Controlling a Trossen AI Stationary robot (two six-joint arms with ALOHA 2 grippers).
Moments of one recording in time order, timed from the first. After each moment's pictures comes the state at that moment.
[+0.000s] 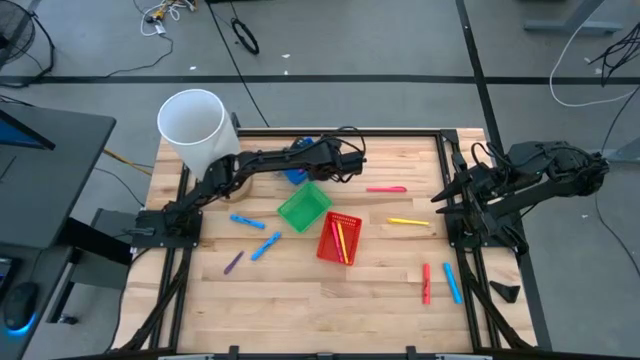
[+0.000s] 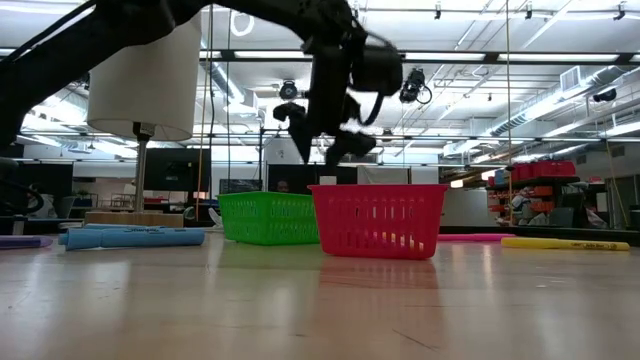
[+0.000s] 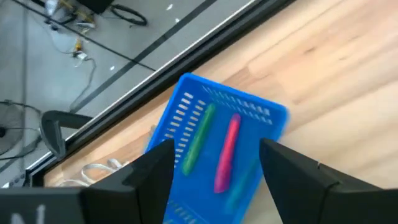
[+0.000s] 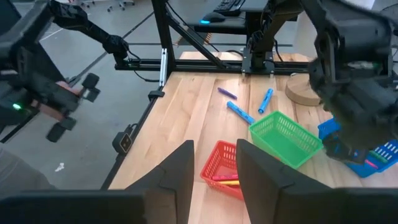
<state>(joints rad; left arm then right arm) 0.20 2.35 2.18 -1.29 -0.78 -0.77 0.25 0.69 1.22 -0.91 -0.03 0.10</state>
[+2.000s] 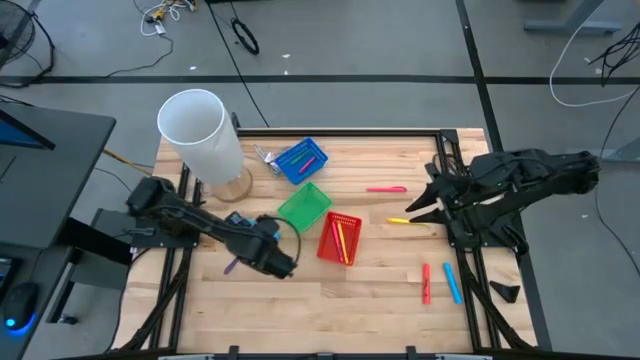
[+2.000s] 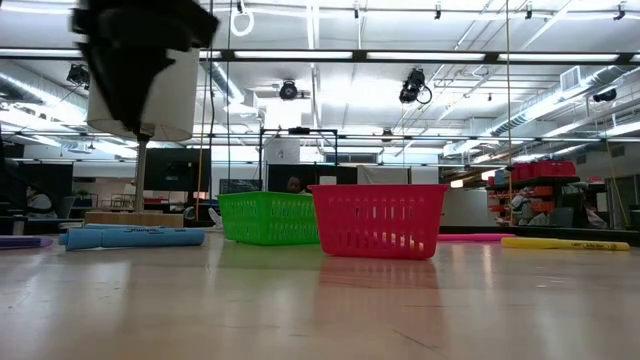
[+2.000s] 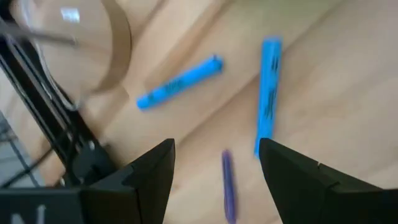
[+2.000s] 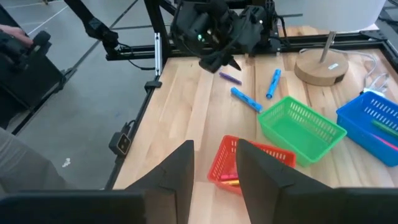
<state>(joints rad) -0.42 1.77 1.42 -1.48 -0.33 -1.25 0.25 0.87 1.22 -0.81 -0.03 0.18</state>
